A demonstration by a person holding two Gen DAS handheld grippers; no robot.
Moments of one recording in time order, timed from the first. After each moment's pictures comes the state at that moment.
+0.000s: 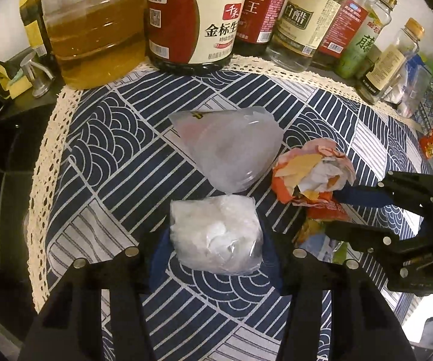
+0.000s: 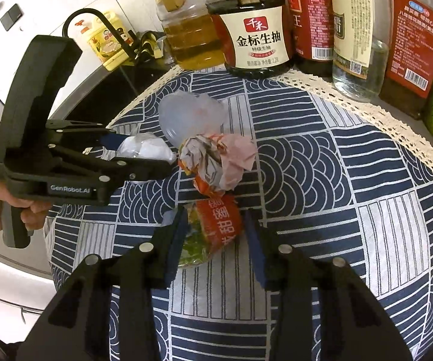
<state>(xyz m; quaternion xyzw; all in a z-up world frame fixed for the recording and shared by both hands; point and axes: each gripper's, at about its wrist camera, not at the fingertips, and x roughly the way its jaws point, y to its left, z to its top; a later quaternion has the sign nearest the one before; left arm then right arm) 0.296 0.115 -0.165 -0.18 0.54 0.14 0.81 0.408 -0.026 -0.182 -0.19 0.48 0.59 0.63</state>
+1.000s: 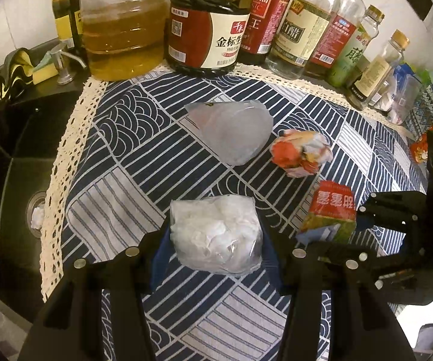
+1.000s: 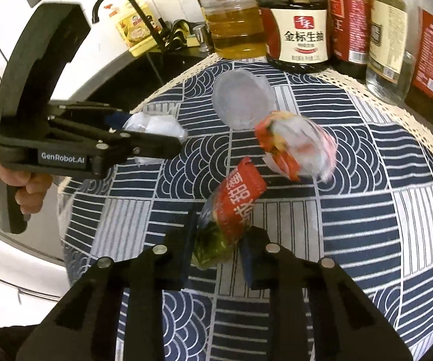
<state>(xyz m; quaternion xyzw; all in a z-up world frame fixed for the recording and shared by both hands) 0.258 0.102 -0.146 -0.20 0.51 0.15 0.82 0.367 -0.036 -0.173 -0.19 0.46 0.62 0.60</state>
